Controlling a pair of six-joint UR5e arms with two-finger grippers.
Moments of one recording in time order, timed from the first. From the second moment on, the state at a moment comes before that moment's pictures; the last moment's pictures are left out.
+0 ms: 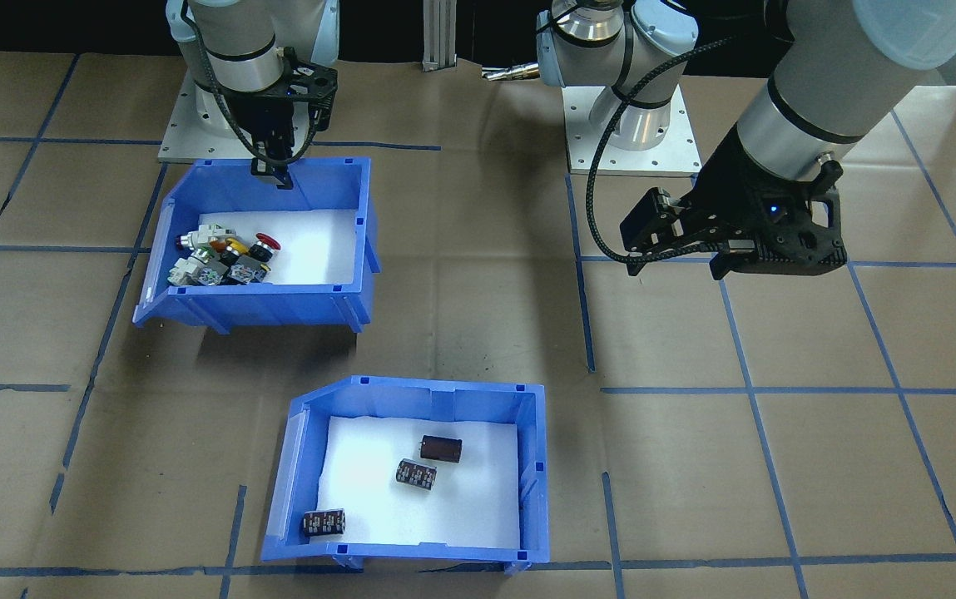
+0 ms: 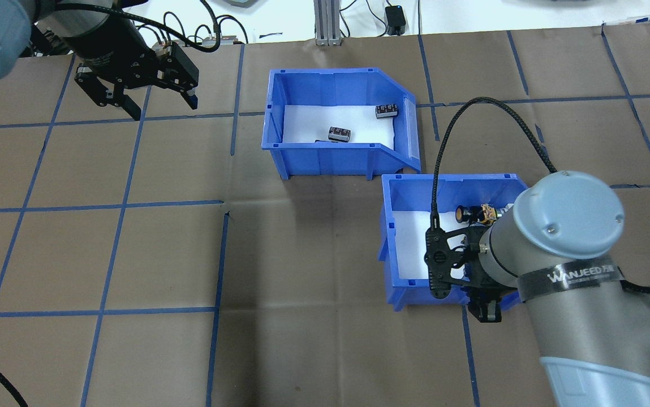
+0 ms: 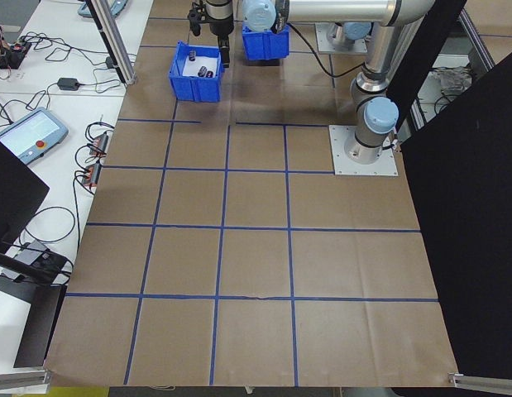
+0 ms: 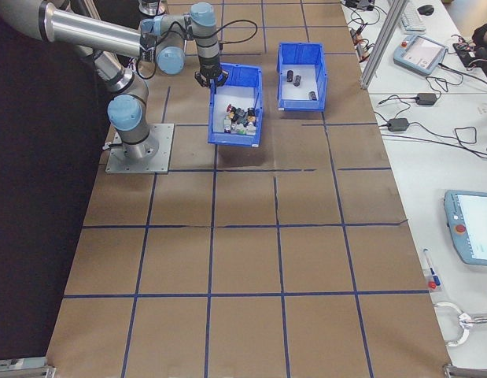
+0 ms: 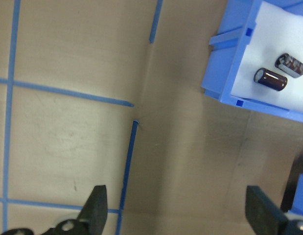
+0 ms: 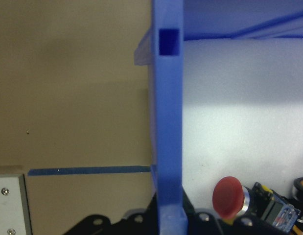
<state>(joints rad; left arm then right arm) -1.51 -1.70 -1.45 -1.56 1.46 0.07 1.70 -1.94 2.28 -1.95 -1.57 -1.41</state>
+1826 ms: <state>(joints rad) -1.52 -1.53 -1.65 -1.46 1.57 0.05 2.19 -1.60 2.13 -2.11 -1.69 -0.95</state>
